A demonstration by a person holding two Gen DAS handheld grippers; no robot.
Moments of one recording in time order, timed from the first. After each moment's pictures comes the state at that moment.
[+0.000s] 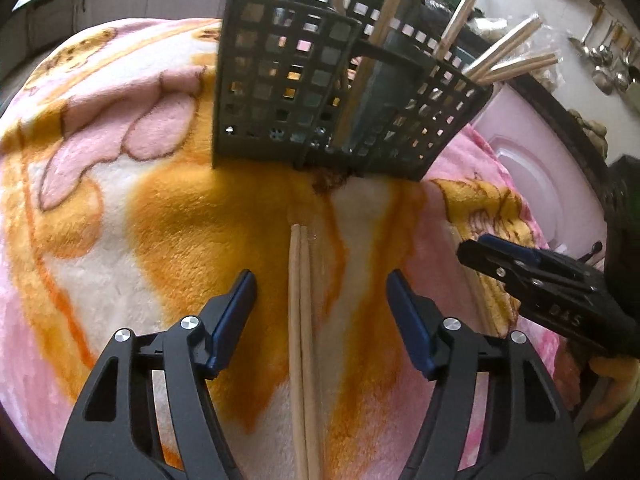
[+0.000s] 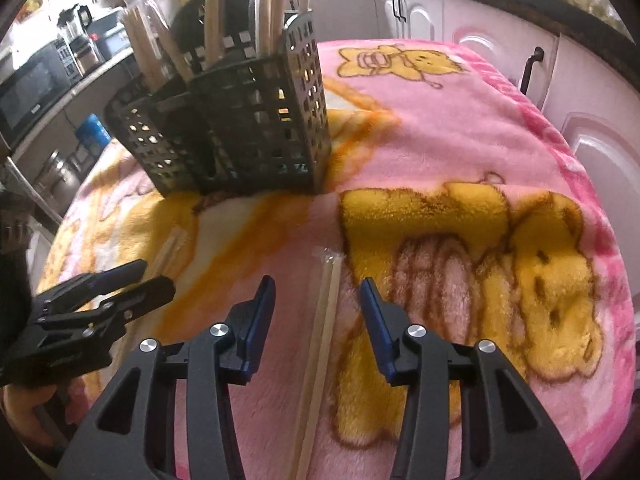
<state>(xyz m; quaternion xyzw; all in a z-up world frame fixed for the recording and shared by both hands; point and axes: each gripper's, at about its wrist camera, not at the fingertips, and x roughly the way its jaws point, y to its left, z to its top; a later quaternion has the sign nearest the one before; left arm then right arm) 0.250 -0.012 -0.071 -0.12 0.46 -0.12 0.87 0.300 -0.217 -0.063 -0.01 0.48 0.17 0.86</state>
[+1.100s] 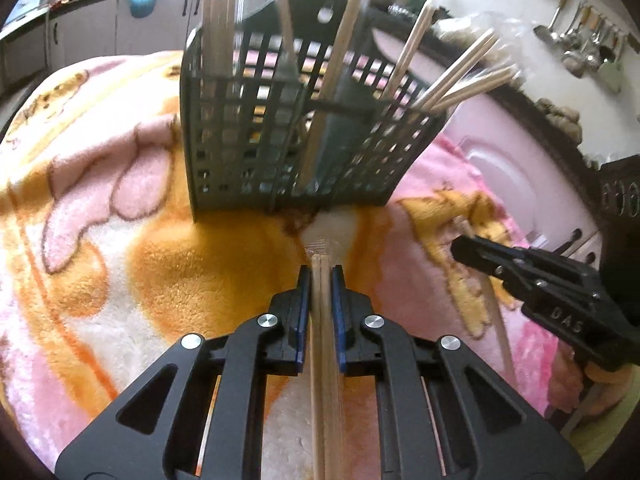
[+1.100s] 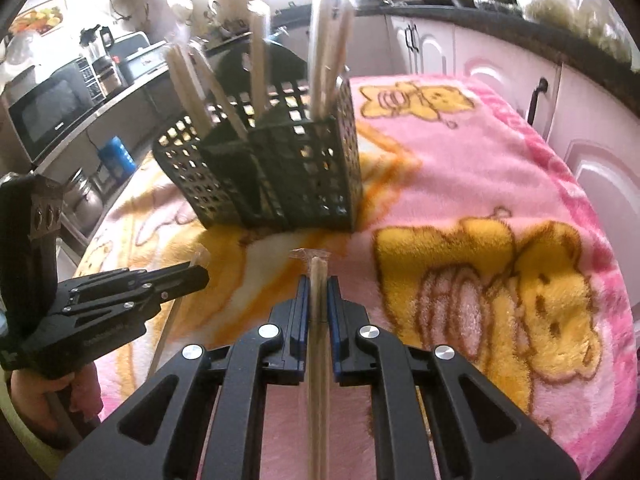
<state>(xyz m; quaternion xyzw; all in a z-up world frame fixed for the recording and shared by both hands) 0.242 0.000 -0.041 -0.09 0.42 -0.17 0.88 0.277 -0.212 -0.022 0.02 0.42 0.21 0.88</state>
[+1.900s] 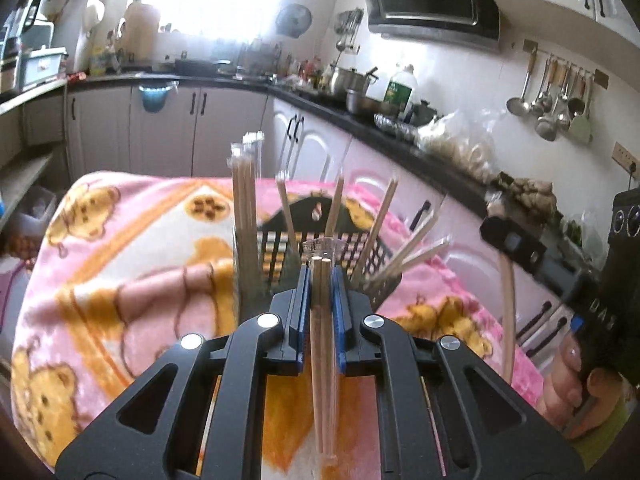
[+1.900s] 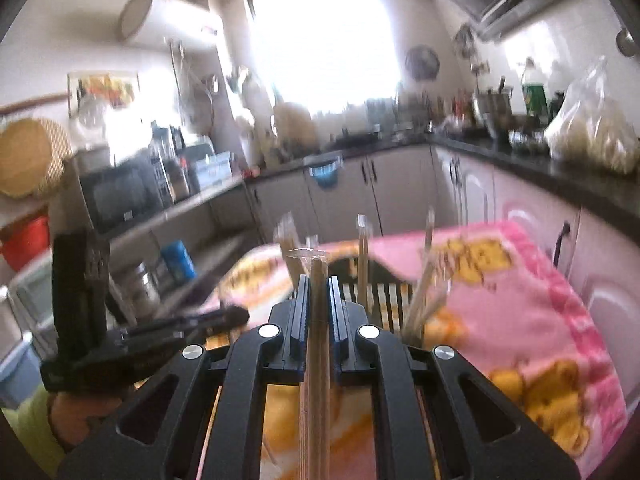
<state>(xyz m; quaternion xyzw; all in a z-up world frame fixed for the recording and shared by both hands) 0.231 0.019 0.078 -0.09 0.27 -0.15 0.95 0.254 -0.207 0.113 0.09 0.17 0.28 0.94</state>
